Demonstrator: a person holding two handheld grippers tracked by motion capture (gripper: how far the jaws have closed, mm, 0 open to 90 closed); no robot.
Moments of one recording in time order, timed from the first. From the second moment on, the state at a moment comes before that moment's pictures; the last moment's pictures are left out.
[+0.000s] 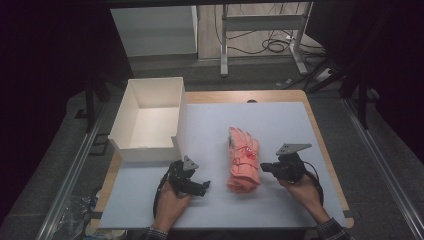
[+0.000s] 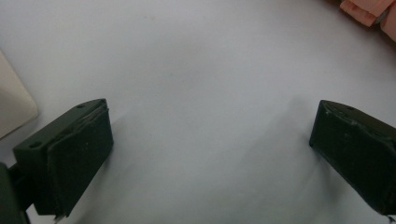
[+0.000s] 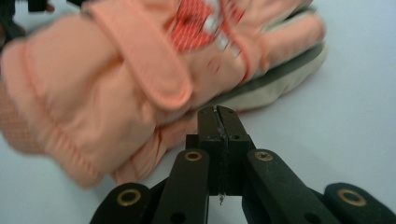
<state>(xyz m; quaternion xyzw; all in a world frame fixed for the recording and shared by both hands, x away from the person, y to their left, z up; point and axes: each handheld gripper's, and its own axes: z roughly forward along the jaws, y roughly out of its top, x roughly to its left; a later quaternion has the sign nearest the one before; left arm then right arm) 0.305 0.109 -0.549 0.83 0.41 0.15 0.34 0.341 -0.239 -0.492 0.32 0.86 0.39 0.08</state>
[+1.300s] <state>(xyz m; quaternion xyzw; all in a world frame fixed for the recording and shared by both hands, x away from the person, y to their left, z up) 0.305 0.109 -0.549 0.83 0.41 0.14 0.34 0.317 -0.186 -0.529 0.29 0.88 0.38 0.04</state>
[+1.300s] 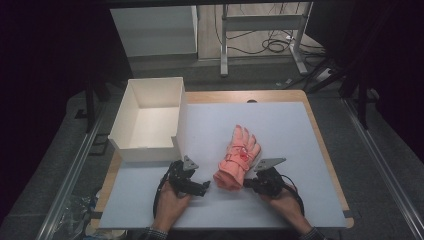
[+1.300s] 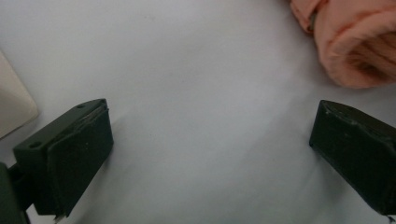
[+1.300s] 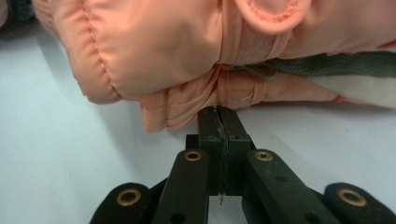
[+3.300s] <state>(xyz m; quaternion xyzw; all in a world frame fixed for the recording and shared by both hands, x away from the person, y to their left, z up) 0.295 0.097 -0.519 0.87 0.35 0.10 0.34 0.334 -0.251 -0.526 0.35 0.85 0.36 0.16</state>
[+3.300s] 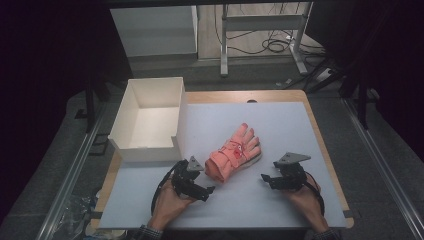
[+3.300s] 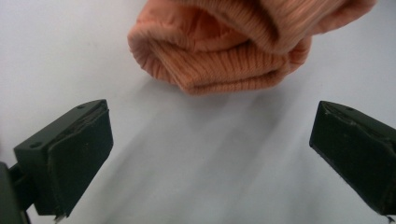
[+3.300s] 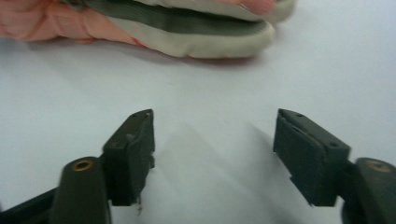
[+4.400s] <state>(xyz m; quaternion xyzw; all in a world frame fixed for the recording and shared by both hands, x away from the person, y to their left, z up) 0.373 0.006 -0.462 0.91 0.30 0.09 0.28 0.335 -0.256 -0.532 0.35 0.85 0.35 0.17</state>
